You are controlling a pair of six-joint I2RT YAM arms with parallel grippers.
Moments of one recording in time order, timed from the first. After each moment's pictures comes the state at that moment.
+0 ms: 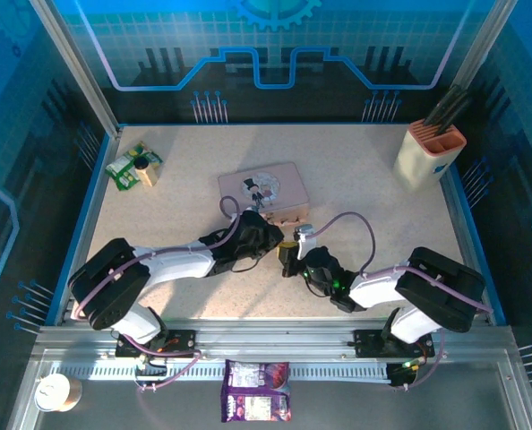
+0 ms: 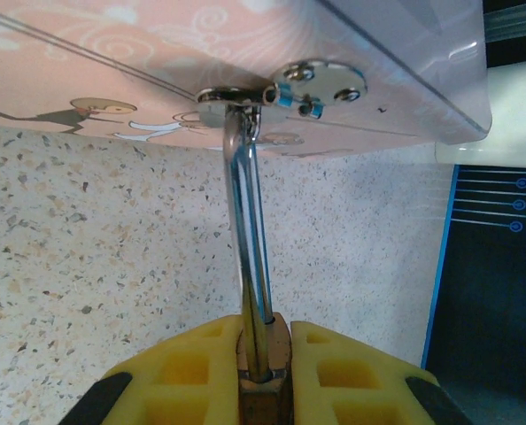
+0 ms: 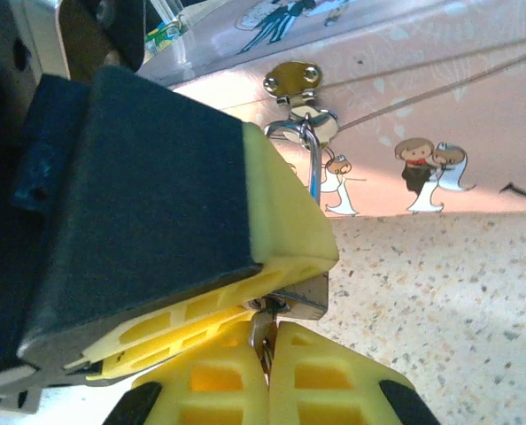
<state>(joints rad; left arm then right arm) -0.79 1.54 0.72 0.19 0.00 -1.34 0.95 1.50 0.32 0.82 0.26 0.58</state>
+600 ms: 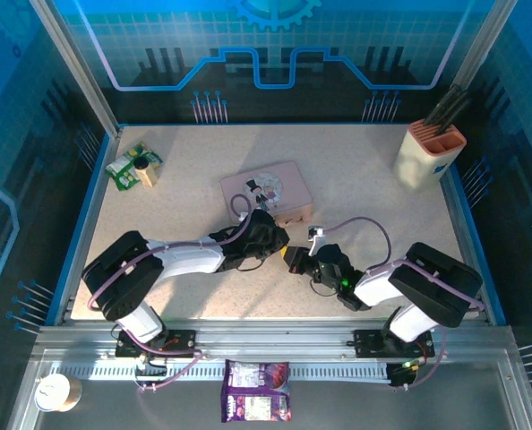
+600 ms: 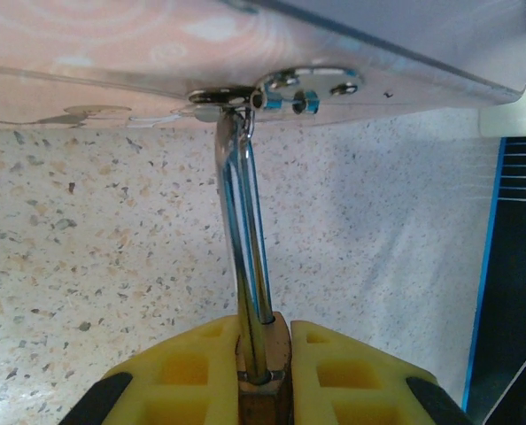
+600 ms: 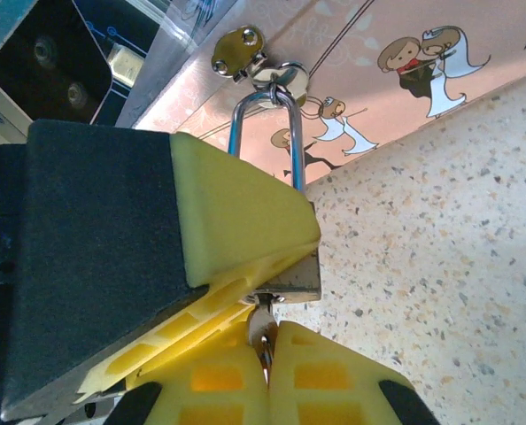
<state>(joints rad) -0.81 1.63 0.79 0.13 0.00 -1.26 0.84 1.55 0.24 0.95 0.04 0.93</state>
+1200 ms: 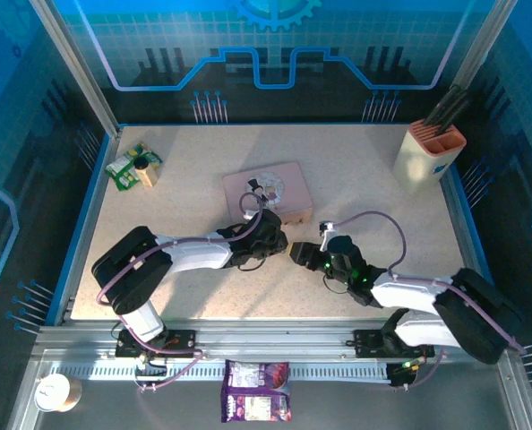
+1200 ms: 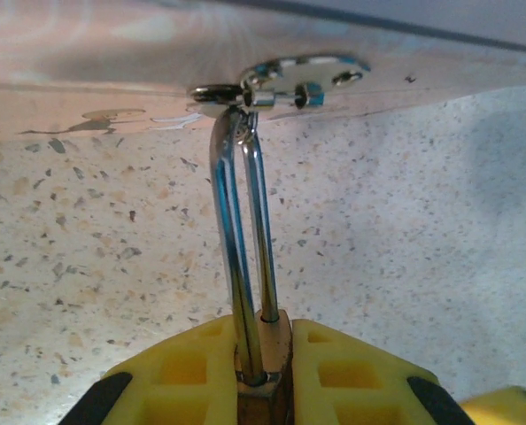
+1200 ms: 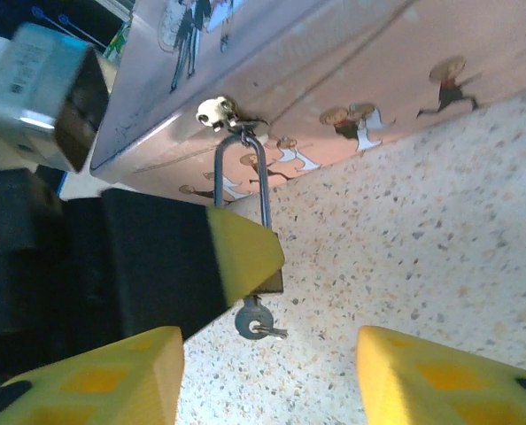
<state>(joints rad) -0.82 1.70 0.88 -0.02 -0.06 -1.08 0.73 1.21 0.28 0.45 -0.01 0.81</state>
